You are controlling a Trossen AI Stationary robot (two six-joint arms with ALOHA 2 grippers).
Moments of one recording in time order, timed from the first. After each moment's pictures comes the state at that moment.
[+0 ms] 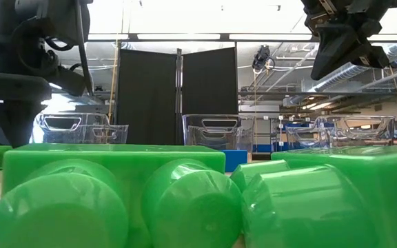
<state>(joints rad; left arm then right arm) -0.34 1.40 0.75 -0.94 -0.16 -1.02 0.32 1.19 0.90 -0.77 0.37 1.28</state>
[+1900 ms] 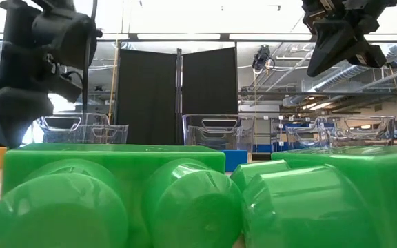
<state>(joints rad) -0.20 1.40 0.74 -1.17 -0.19 -1.05 0.32 1.19 0.90 -0.73 0.36 1.28</state>
